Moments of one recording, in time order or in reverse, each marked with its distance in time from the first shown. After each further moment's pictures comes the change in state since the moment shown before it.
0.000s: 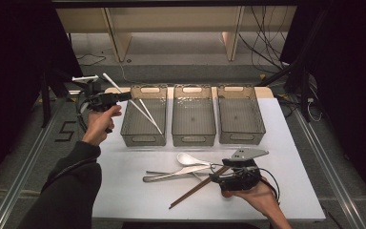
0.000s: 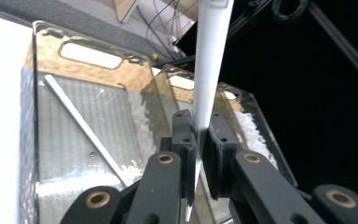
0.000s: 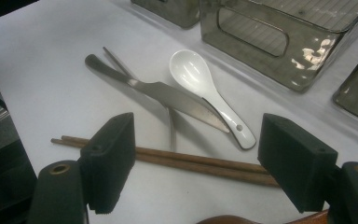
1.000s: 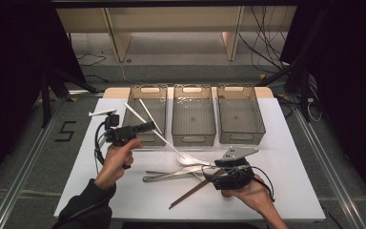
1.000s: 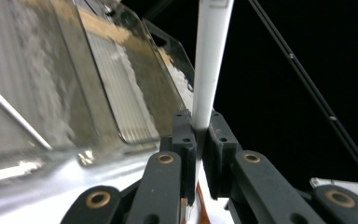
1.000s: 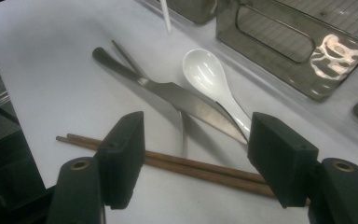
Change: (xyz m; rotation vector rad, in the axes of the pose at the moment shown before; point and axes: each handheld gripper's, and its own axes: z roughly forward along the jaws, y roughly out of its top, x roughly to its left) left arm -0.038 -0.096 -0.008 0.054 -0.268 -0.053; right arm 0.010 0.010 0.011 0.044 0.015 -0.048
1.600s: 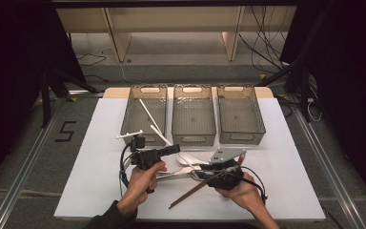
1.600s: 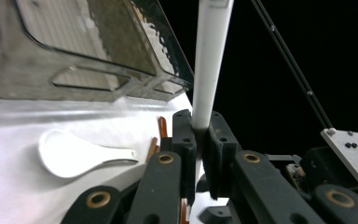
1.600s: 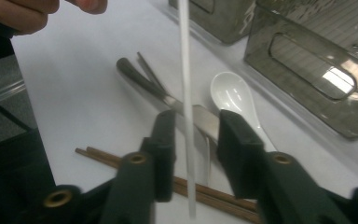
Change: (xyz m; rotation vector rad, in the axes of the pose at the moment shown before) left arm -0.020 -0.081 0.040 0.072 -0.094 -0.046; right arm 0.019 0.015 0.012 -0.021 0.040 -0.091
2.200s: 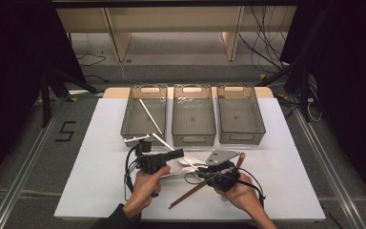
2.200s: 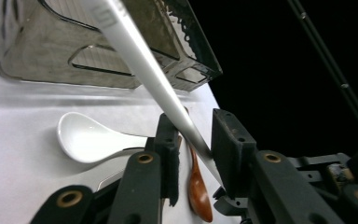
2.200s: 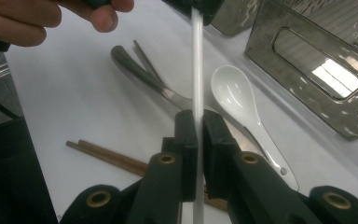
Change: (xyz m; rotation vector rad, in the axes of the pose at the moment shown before) left arm 0.001 -0.017 0.015 0.026 0.082 0.016; right arm 0.008 0.002 0.008 0.045 -0.039 -0.042
